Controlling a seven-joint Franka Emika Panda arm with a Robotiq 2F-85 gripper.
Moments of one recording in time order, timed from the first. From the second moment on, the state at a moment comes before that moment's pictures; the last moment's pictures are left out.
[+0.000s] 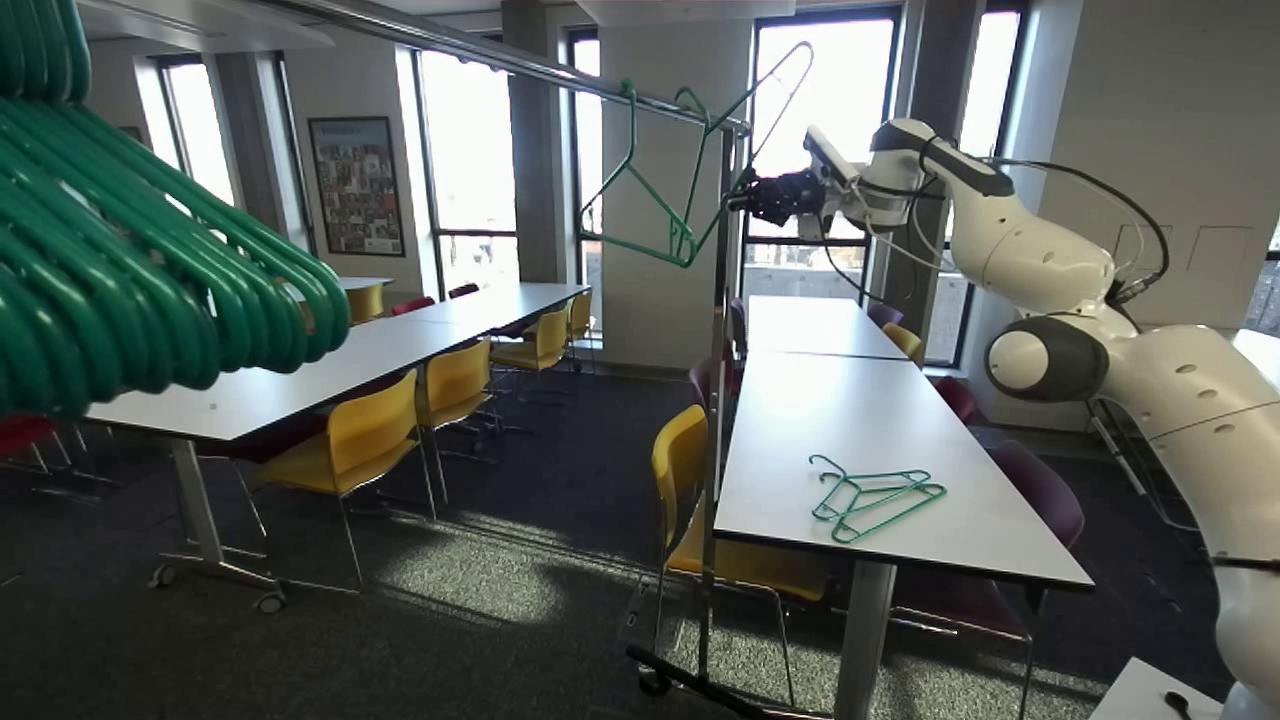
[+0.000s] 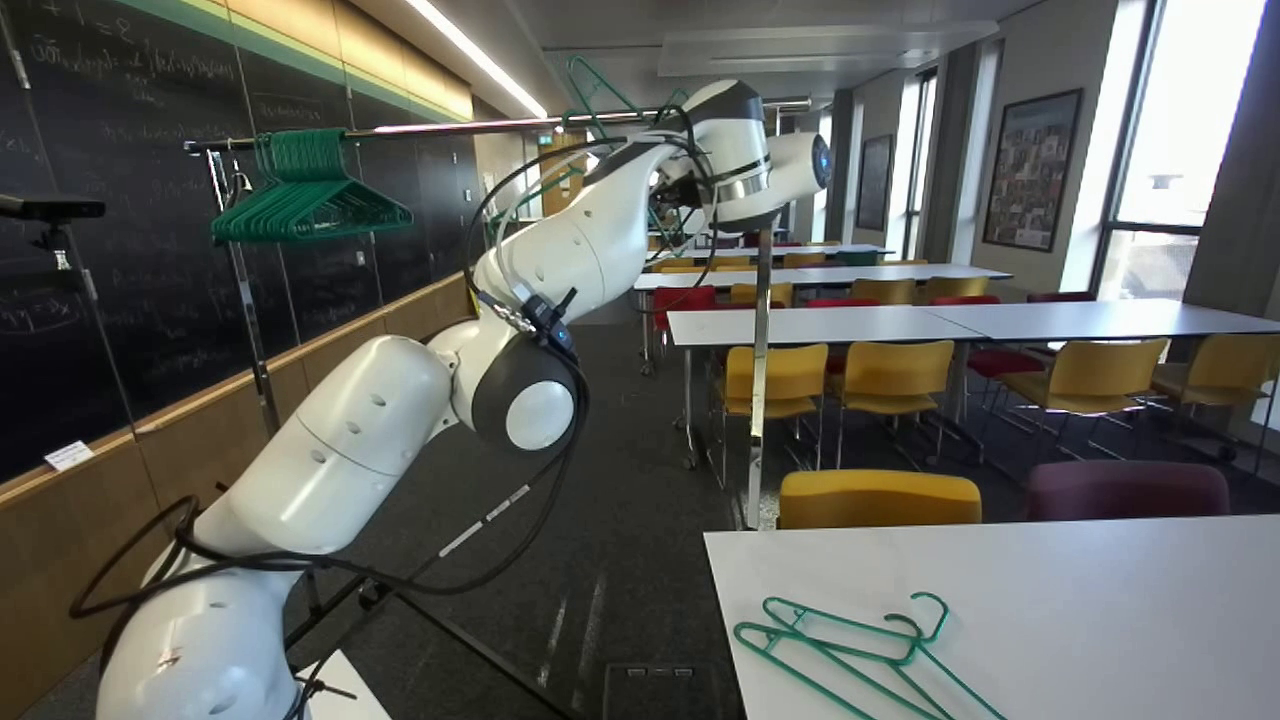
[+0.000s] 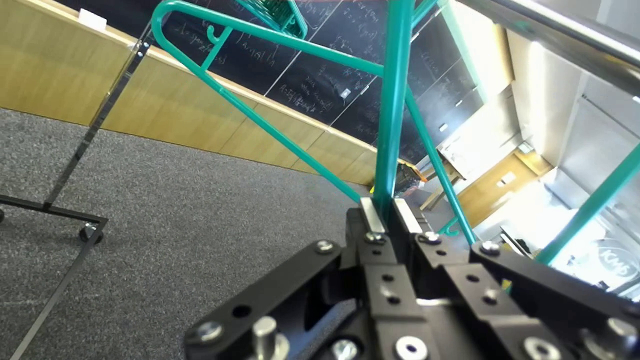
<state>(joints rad) -0.29 0.78 0.12 -0.50 1.41 1.44 1.12</state>
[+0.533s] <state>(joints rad) -0.32 0.81 0.12 -0.48 1.36 1.30 0.96</state>
